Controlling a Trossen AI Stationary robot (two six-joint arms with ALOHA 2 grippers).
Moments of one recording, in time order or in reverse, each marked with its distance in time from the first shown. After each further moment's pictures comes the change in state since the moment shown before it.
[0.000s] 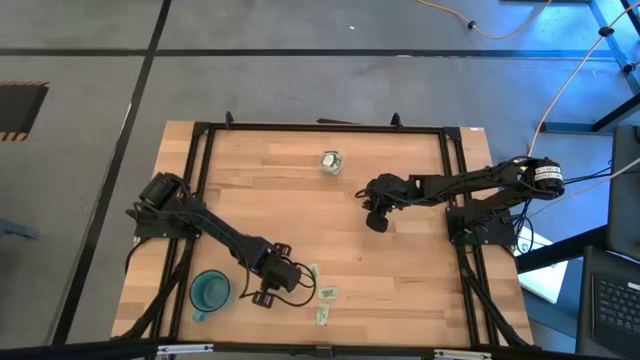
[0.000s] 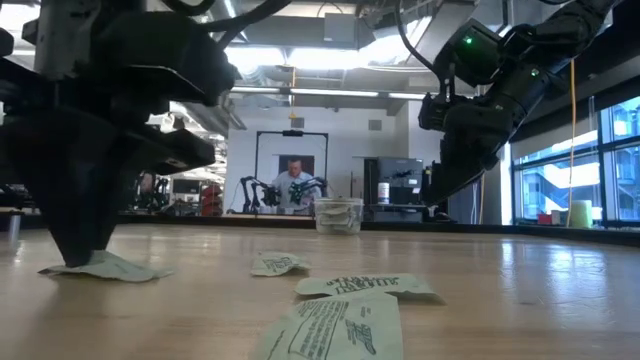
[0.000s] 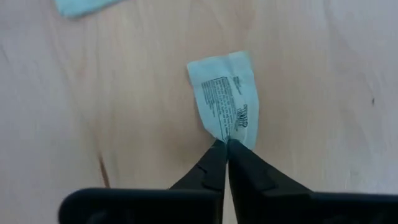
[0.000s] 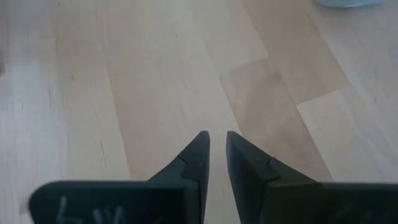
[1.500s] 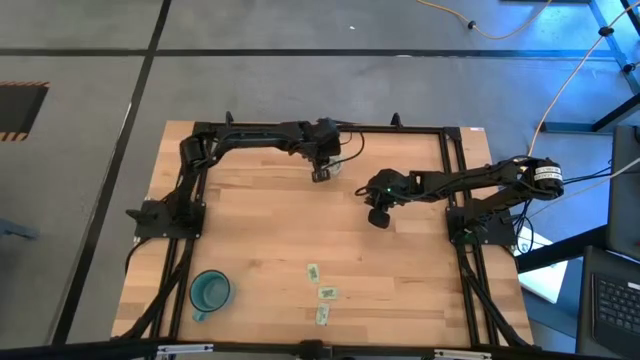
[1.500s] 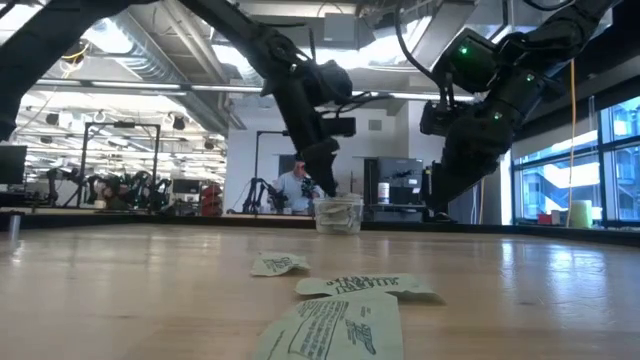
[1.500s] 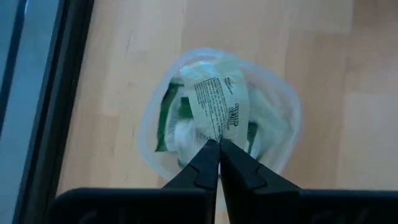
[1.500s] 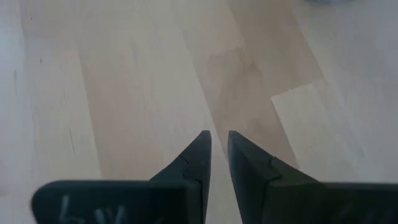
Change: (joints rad) left arm 0.901 0.215 0.485 -0.018 -0.089 0.548; right arm -0.053 0.000 0.000 -0.042 -0.001 -0.092
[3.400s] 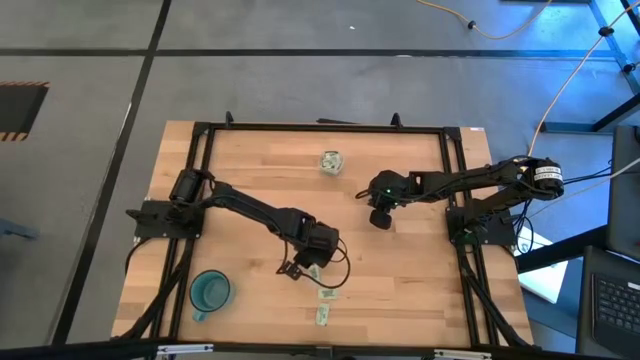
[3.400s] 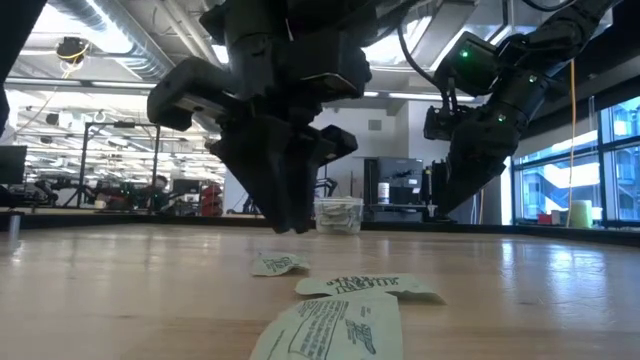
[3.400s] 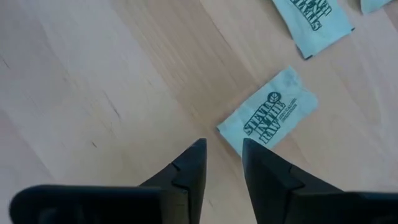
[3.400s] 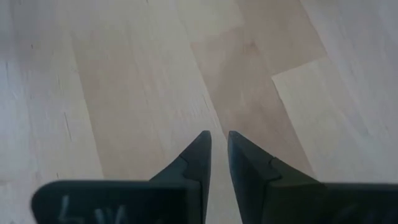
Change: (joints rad) left arm -0.628 -0.042 -0.181 -0.044 0.187 0.056; right arm 0.001 0.000 0.000 -0.047 0.000 0.033
